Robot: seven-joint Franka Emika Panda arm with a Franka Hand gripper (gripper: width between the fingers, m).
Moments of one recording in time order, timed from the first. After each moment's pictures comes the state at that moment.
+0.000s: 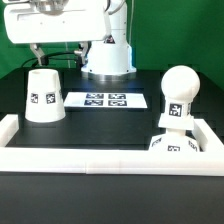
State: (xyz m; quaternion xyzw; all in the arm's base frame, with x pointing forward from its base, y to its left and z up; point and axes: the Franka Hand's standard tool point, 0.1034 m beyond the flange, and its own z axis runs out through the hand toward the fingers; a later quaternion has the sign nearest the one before) arm 0.456 -0.116 0.122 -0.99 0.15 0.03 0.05
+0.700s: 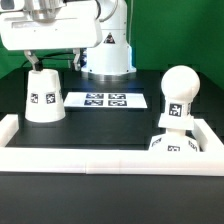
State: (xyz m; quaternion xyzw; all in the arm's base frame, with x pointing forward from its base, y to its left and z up) arm 0.435 -0.125 0.102 -0.98 0.16 0.03 0.06
